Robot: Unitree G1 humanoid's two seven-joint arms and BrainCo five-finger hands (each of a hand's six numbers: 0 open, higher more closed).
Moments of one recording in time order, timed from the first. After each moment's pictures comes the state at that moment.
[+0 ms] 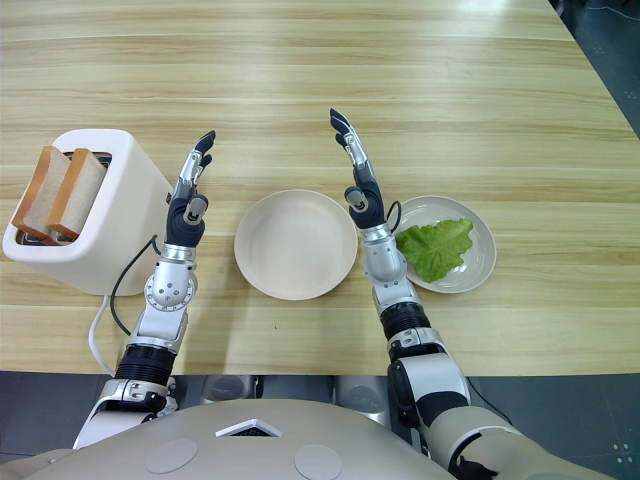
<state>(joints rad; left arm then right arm) -0.07 0.12 -0.03 0.26 0.26 -0.68 0.12 -0.38 -0.08 0.06 0.76 -0.22 -1.07 -0.07</state>
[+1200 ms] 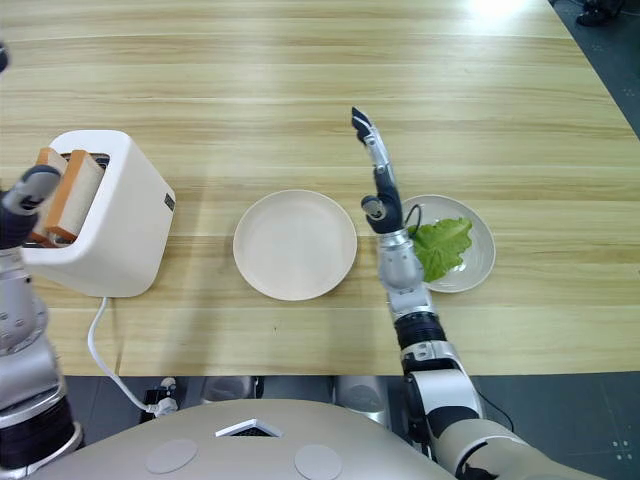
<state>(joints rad) 0.23 0.35 0.54 -0.74 0.42 -0.09 -0.06 -0.24 -0.26 -0.04 0.45 -0.40 -1.03 -0.17</state>
